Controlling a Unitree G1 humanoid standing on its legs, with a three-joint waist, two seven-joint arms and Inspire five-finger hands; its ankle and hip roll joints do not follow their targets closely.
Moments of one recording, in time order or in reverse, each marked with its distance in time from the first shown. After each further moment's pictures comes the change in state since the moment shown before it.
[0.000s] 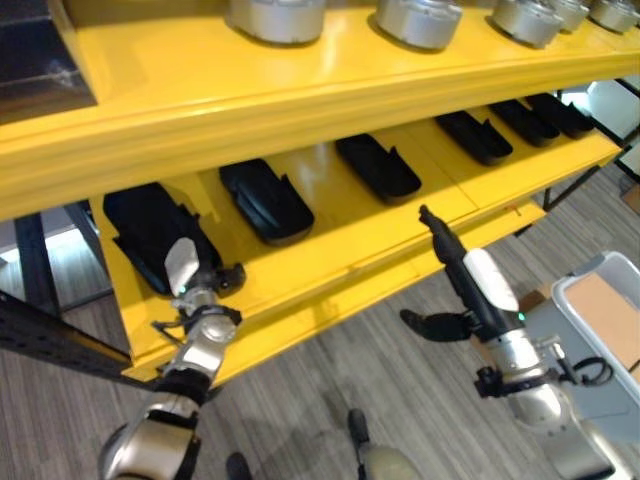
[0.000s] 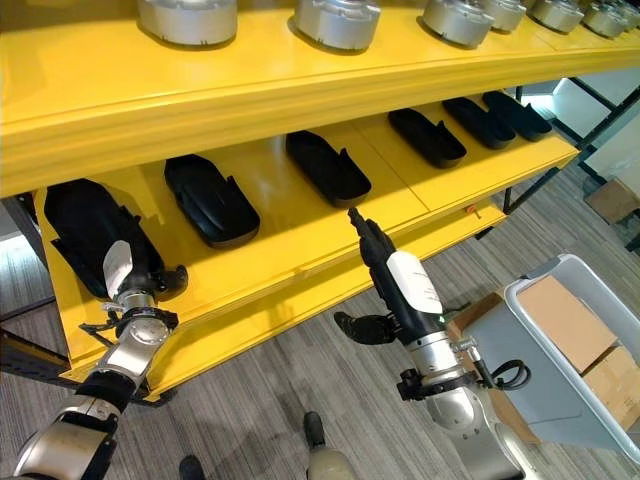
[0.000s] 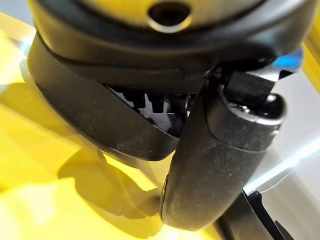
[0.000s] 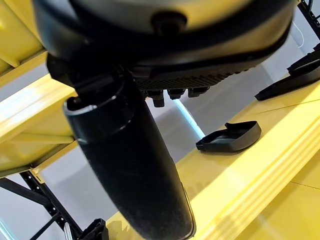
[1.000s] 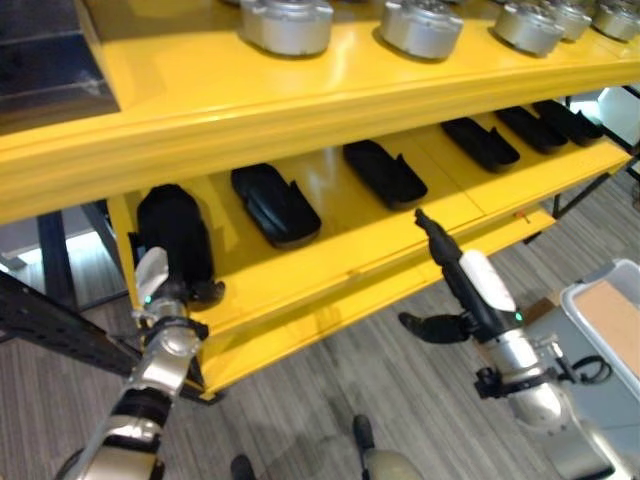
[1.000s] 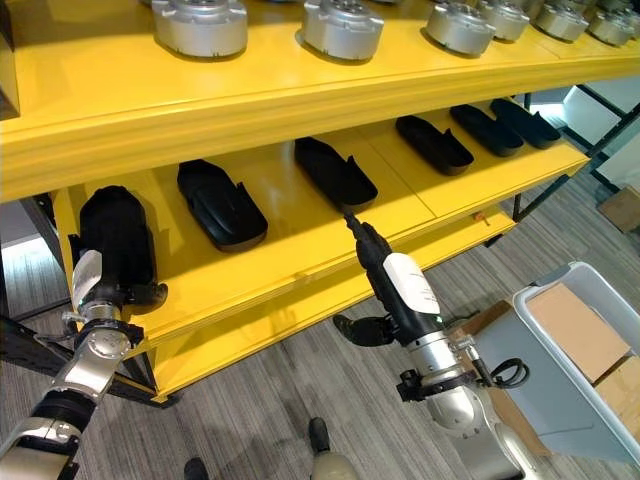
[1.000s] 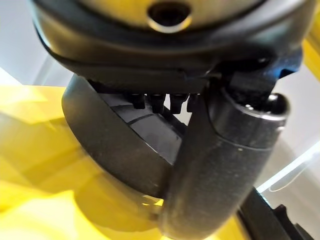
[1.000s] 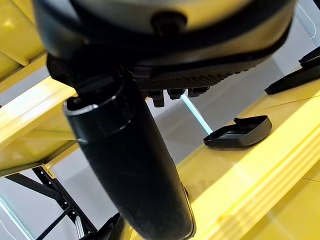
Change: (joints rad) left arm 0.149 0.146 0.049 -0.155 -0.003 0.020 -0.128; right arm -0.001 0.007 -0.012 0.000 -0.001 0.000 0.034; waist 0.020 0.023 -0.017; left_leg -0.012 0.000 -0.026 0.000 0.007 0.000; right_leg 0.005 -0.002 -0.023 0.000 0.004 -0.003
